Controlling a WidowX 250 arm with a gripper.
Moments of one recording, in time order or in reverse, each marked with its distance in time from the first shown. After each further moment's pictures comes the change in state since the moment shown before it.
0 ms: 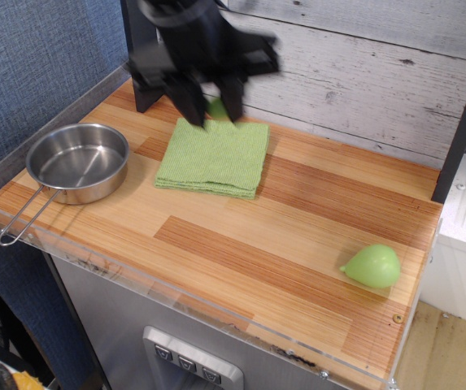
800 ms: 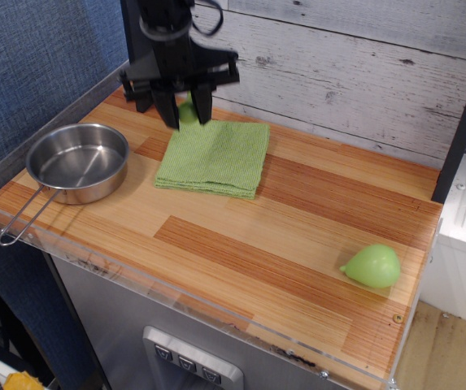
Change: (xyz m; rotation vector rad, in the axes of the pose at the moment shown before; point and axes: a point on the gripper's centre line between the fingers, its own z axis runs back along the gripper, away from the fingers) arm 0.041 0.037 -0.083 0.152 0.060 0.123
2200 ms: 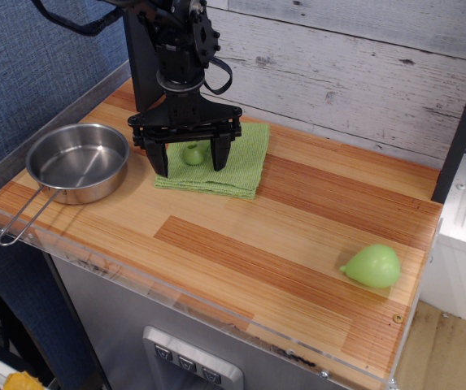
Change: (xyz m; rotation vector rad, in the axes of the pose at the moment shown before) arm -0.021 0.008 -0.042 0.090 0.107 -0.013
